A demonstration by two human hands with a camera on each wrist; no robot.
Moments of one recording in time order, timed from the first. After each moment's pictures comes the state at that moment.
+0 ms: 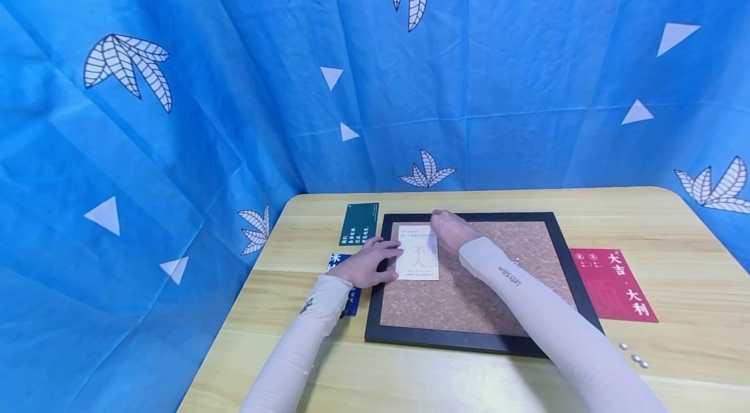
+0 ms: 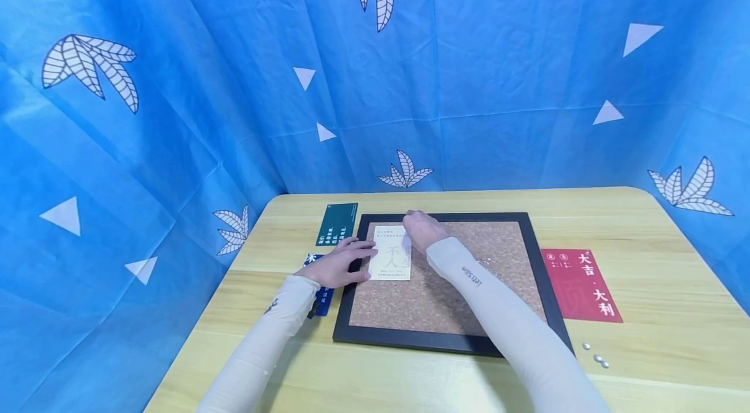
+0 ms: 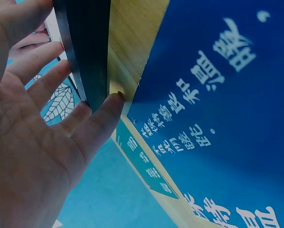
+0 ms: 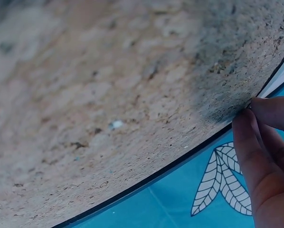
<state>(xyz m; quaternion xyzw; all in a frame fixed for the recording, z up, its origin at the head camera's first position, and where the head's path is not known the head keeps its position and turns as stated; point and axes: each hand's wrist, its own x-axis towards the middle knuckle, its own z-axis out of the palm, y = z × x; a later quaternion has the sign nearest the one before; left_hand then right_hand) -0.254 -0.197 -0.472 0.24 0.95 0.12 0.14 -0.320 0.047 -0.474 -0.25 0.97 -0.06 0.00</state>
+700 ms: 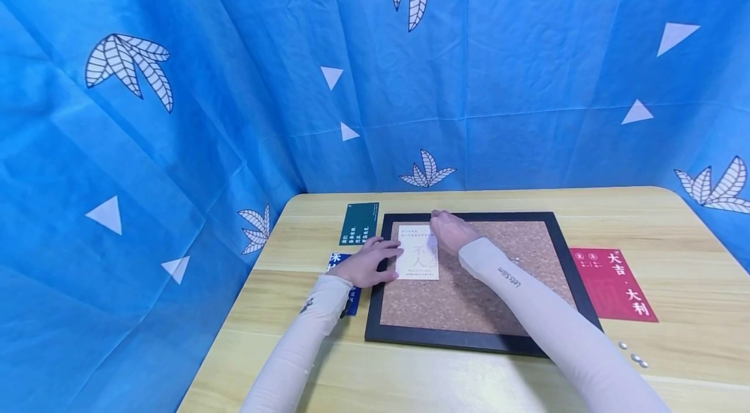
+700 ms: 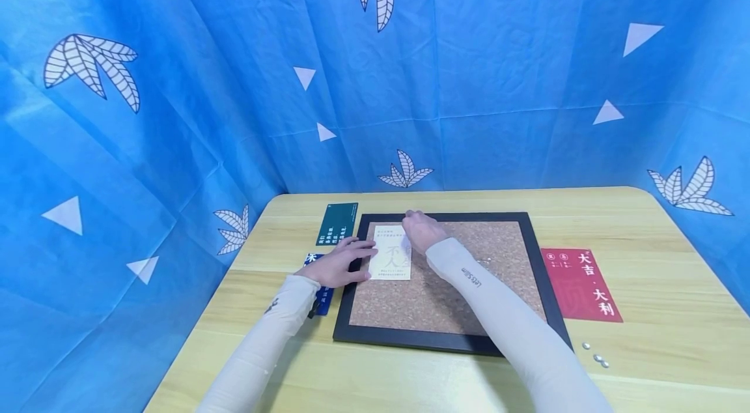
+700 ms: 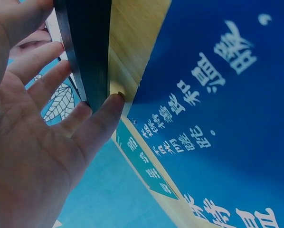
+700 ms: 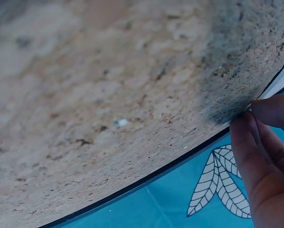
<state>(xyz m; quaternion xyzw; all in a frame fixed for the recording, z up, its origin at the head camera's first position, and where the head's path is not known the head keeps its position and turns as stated) -0.253 -0.197 -0.471 0.25 0.95 0.13 0.14 -0.316 0.046 -0.477 -0.26 0.97 -0.02 -0.01</state>
